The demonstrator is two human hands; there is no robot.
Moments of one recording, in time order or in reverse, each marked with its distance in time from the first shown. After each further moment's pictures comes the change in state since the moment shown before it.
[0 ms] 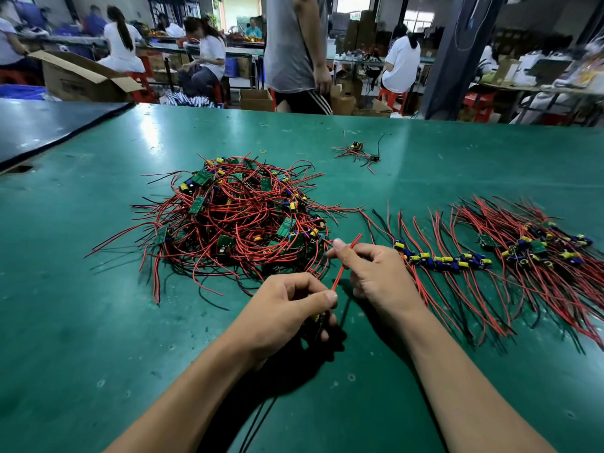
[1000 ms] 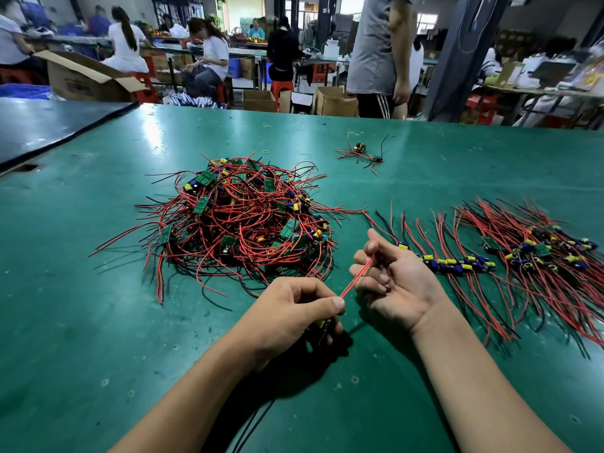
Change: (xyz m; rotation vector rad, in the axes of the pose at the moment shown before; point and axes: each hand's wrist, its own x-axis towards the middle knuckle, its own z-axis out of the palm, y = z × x) left_hand 0.001 0.002 -0.001 0.041 -0.039 -0.022; right_hand 0.005 -0.023 -0.014 1.020 -0.193 0.569
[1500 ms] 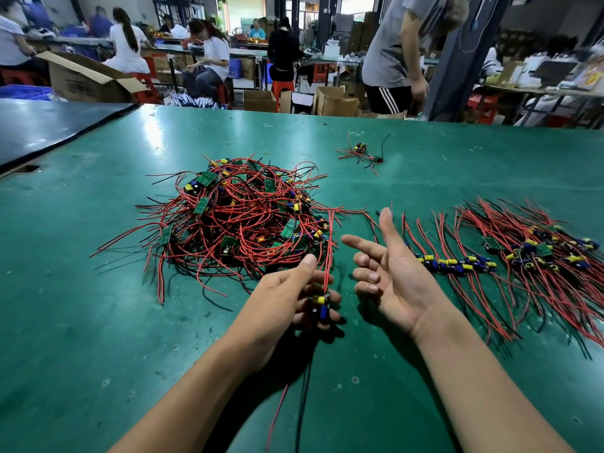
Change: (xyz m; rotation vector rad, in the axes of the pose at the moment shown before) left_hand 0.009 0.001 0.002 -0.225 0.209 -0.047; right_hand -0.002 0.003 0.005 -0.377 0.157 -0.174
